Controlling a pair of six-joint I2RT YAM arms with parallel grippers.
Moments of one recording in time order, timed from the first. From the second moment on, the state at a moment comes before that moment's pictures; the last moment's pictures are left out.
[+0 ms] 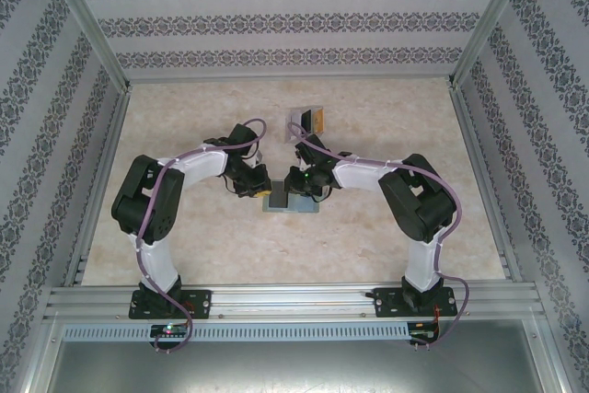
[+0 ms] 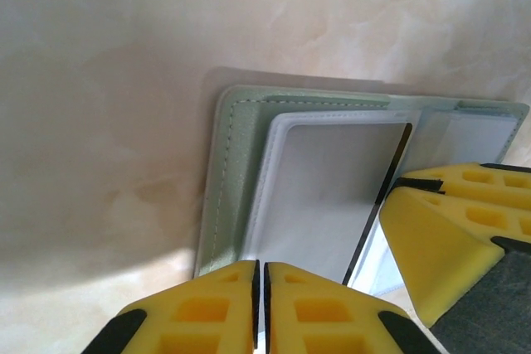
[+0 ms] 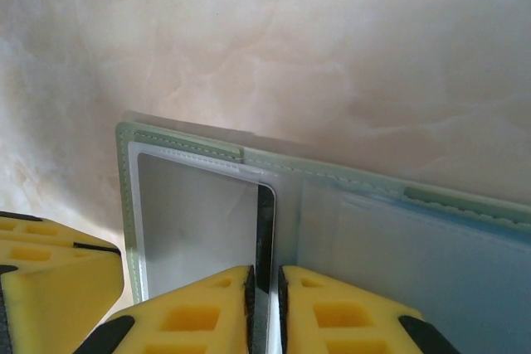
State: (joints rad) left arm -0.39 1.86 1.15 -0.59 0.47 -0.66; right arm 0.63 1.92 1.12 -0.25 -0.35 0.78
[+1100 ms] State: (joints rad) left arm -0.40 1.90 1.17 -0.60 0.45 -0.64; right arm 0.60 1.92 1.08 -0.16 -0.46 0.79
